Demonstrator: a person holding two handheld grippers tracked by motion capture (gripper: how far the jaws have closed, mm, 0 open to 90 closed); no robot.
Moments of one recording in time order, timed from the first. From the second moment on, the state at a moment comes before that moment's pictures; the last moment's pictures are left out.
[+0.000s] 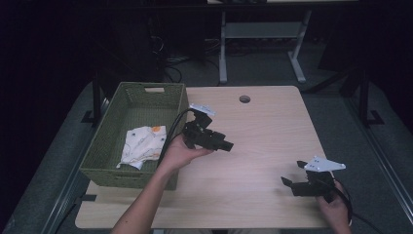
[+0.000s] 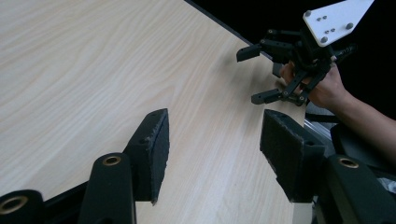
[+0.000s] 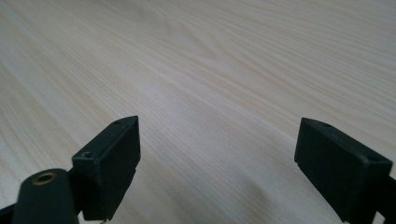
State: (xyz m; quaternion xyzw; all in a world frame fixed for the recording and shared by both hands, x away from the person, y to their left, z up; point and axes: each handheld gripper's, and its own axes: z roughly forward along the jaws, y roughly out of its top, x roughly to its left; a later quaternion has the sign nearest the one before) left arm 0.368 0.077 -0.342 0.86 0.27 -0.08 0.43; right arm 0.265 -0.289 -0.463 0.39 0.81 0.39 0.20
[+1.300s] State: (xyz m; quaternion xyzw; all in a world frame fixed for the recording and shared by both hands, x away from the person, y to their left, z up) left arm 0.345 0.044 -0.400 0.85 0.28 -0.11 0.43; right arm 0.265 -0.291 -0.466 0.39 0.81 0.39 0.20
